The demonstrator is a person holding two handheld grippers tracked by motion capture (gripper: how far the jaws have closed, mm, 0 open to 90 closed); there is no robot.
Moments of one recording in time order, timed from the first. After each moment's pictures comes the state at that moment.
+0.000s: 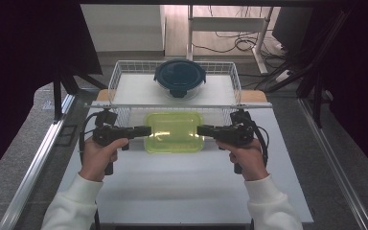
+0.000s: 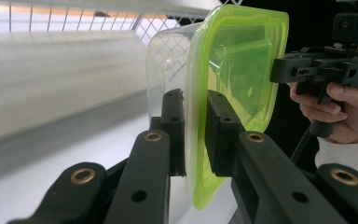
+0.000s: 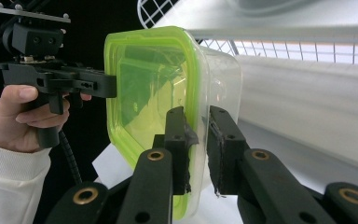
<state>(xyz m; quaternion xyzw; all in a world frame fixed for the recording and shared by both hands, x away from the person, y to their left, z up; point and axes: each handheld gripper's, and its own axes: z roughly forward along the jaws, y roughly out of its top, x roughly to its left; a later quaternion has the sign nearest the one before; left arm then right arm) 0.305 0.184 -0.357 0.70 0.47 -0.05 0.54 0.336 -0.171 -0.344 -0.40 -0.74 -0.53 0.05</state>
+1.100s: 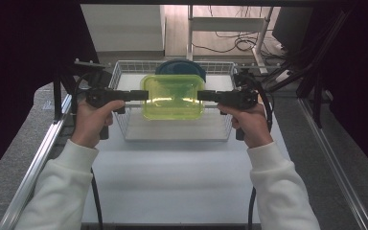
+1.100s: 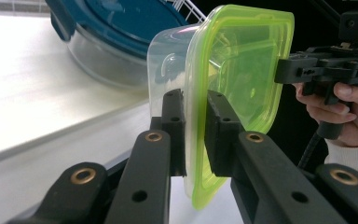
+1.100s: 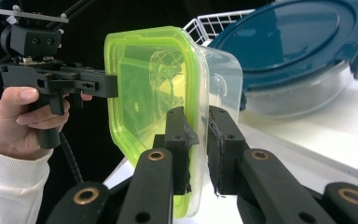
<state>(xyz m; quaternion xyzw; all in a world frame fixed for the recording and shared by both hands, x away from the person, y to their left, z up) 0.350 0.193 -0.278 0.70 0.46 -0.01 0.55 0.378 -0.161 -0.268 -0.39 -0.74 -0.55 0.02</state>
